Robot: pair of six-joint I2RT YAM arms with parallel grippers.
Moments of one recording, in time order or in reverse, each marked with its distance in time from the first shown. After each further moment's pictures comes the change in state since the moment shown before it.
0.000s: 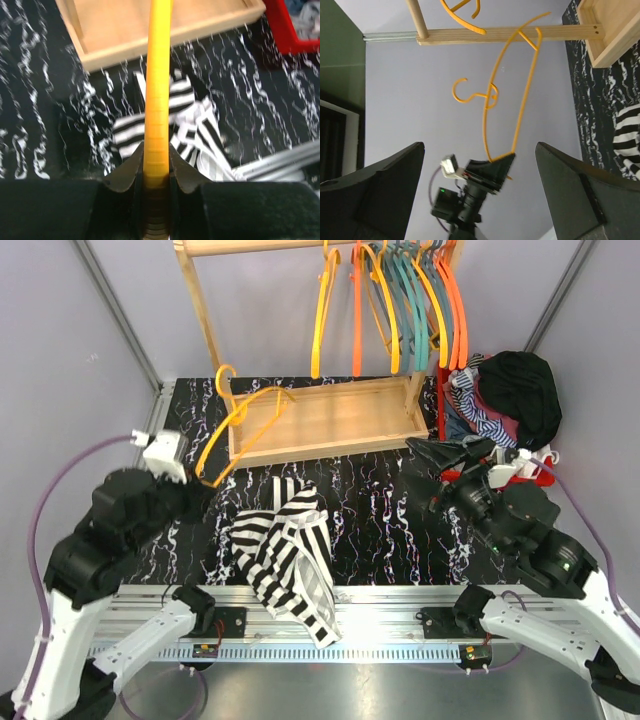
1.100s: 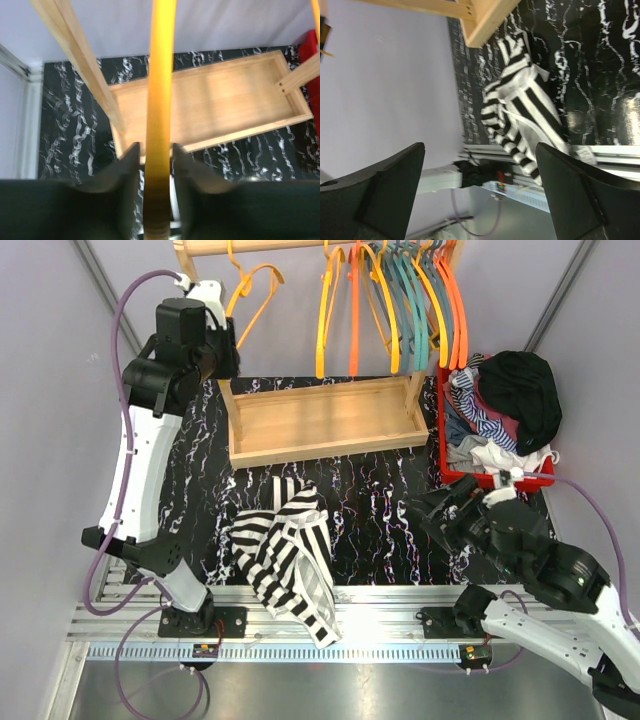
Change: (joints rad) left arm 0.195 1.011 1.016 0.026 -0.057 0.124; right arm 0.000 -0.116 -0.023 -0.468 -0.064 -0.248
